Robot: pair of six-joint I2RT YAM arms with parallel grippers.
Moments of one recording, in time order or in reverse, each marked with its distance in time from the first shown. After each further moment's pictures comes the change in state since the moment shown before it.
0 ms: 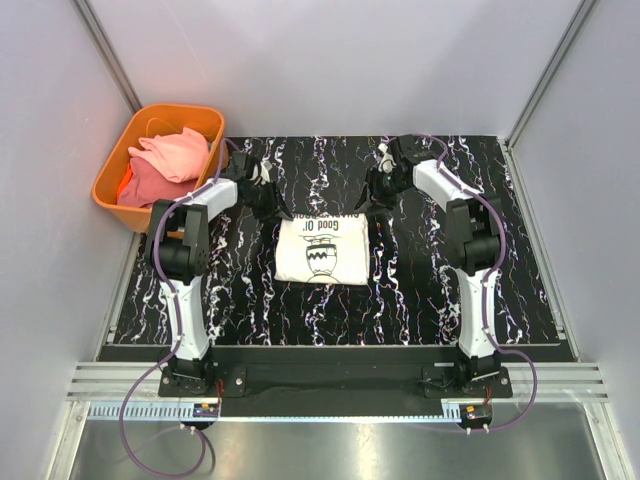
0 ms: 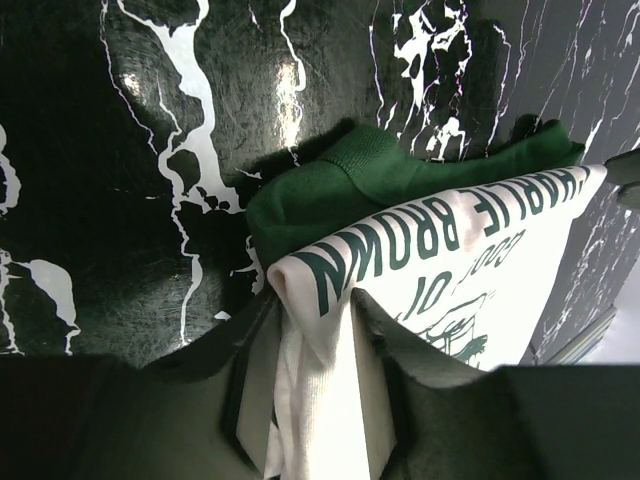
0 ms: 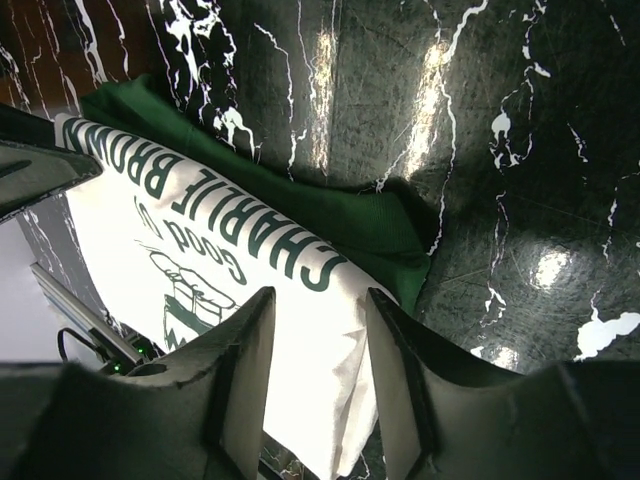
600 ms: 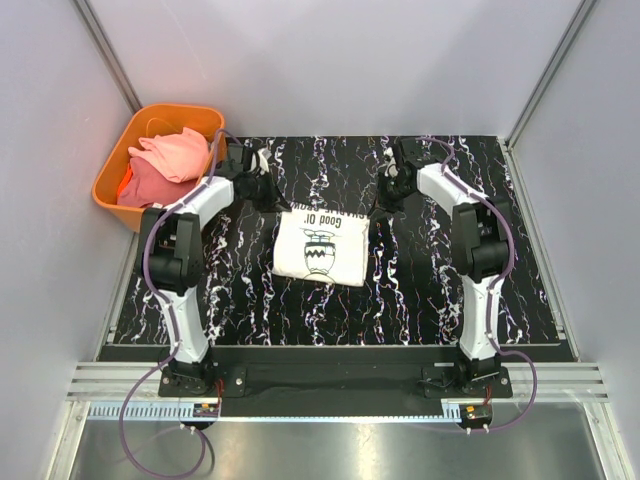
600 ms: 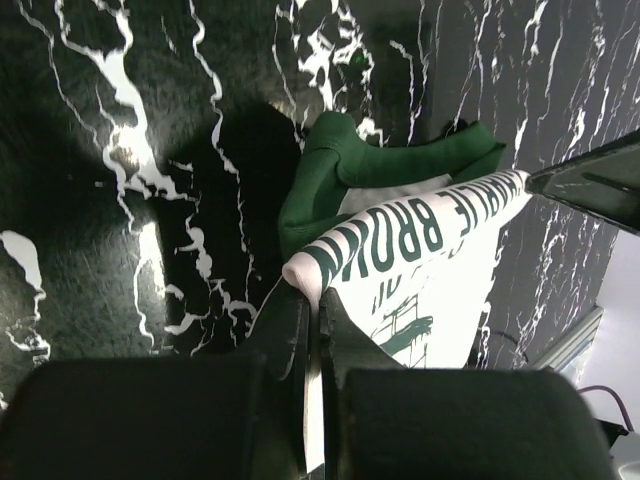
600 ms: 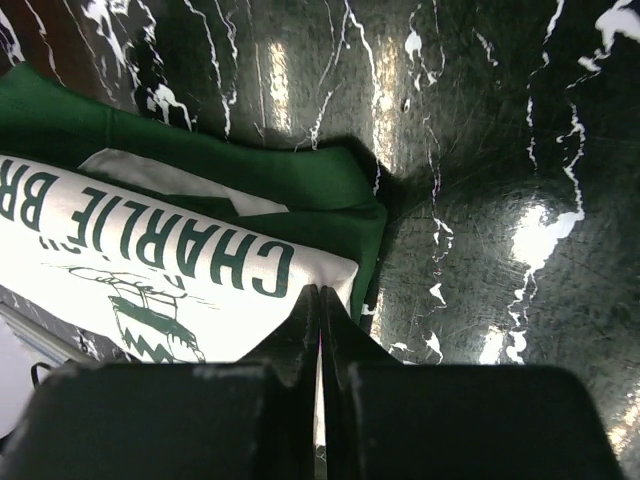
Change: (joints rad) left arm -0.014 -0.120 -0.029 0.024 -0.010 -0.016; right arm 0.003 -0.088 -0.117 -0.010 0.133 0.042
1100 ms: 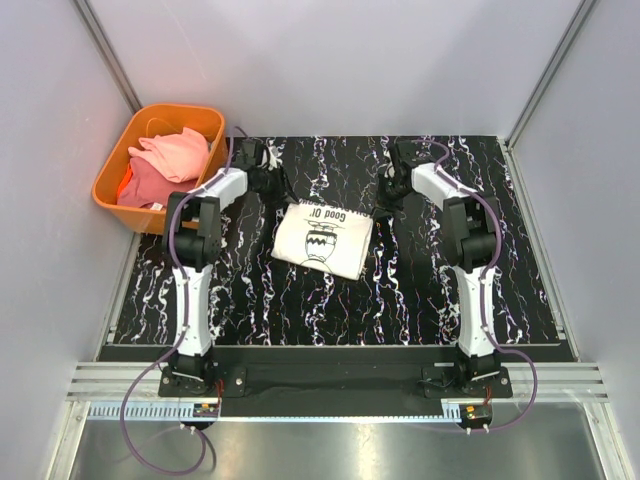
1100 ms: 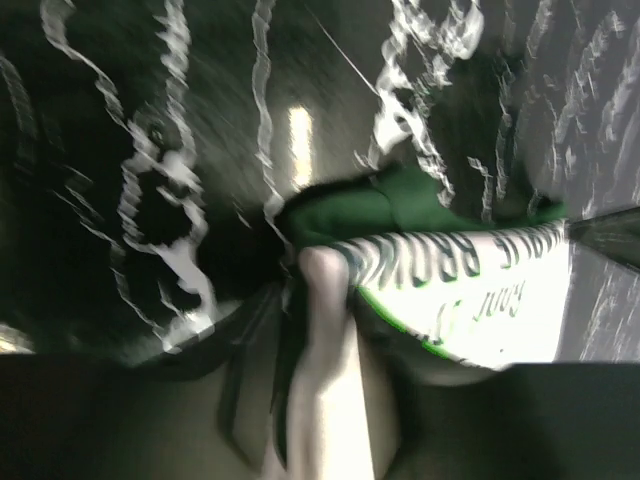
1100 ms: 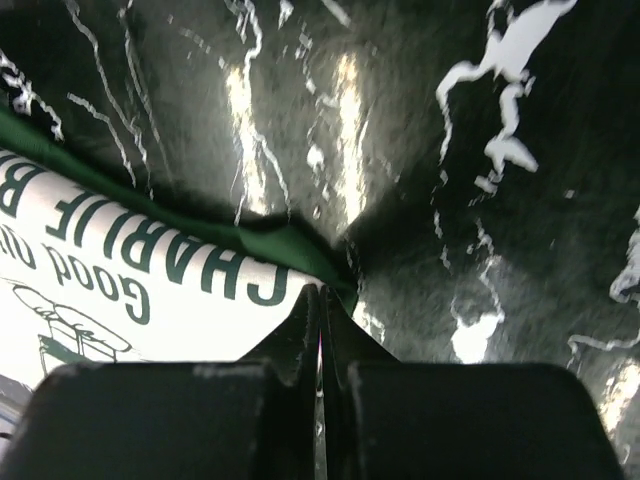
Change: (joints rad) left arm -0.001 0.291 0.257 0.012 -0.029 0.023; right arm -0.010 0.118 0.091 0.018 0.105 0.000
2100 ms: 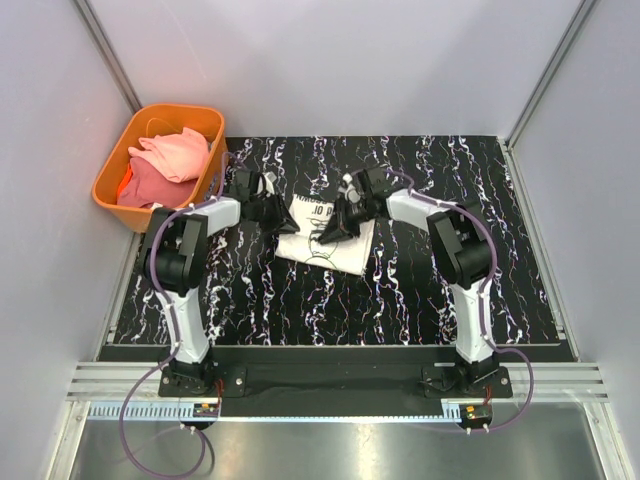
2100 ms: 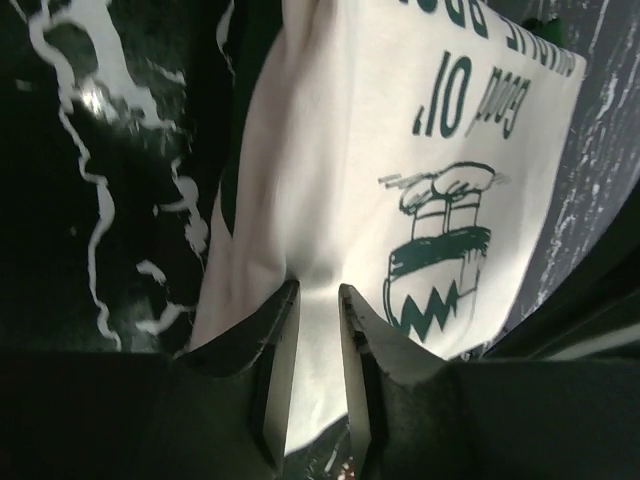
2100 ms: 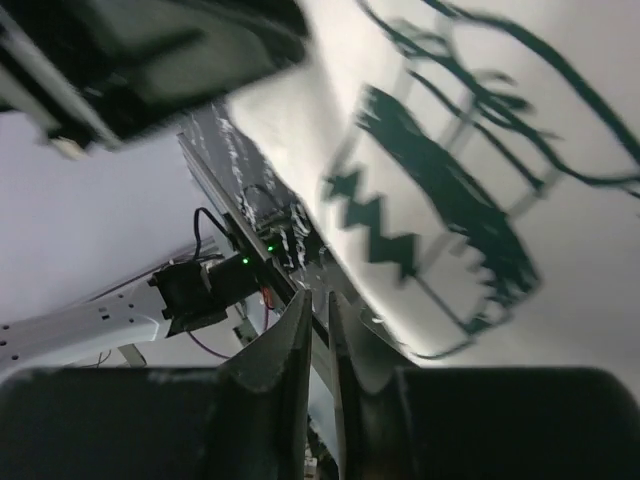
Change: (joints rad) left arm -0.034 -0.311 -0.509 0.219 0.062 -0.123; right arm 0.188 -0.136 -0.262 0.327 -0.550 0.275
